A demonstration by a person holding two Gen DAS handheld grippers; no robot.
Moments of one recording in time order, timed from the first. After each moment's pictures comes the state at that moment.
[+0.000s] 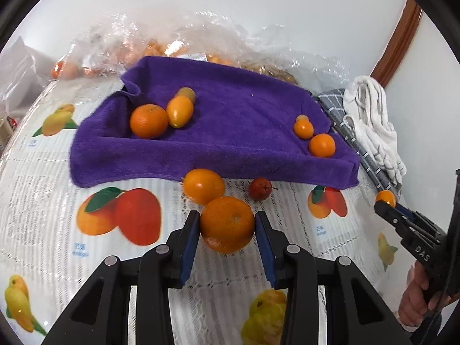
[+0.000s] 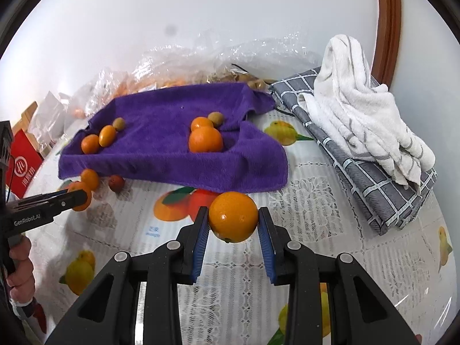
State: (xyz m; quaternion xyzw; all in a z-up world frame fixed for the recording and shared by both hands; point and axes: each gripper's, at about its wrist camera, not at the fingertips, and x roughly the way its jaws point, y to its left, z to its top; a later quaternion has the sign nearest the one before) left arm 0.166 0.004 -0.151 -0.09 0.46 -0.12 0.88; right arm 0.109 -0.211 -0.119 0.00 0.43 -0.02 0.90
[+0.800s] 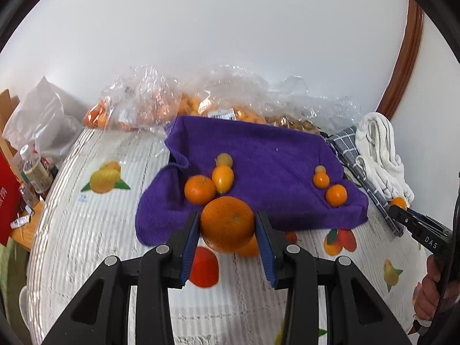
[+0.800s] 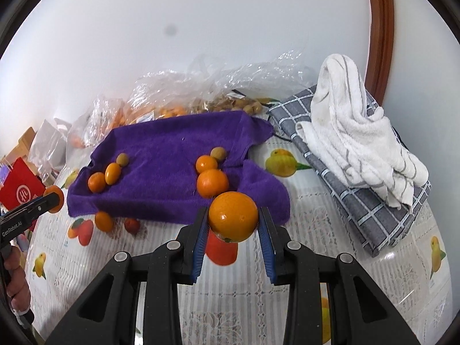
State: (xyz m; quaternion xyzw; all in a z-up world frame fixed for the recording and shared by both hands) left arm 0.181 0.040 -0.088 -0.05 0.40 -0.08 0.91; right arm 0.139 -0.205 -0.076 0.03 0.42 -0.05 0.91
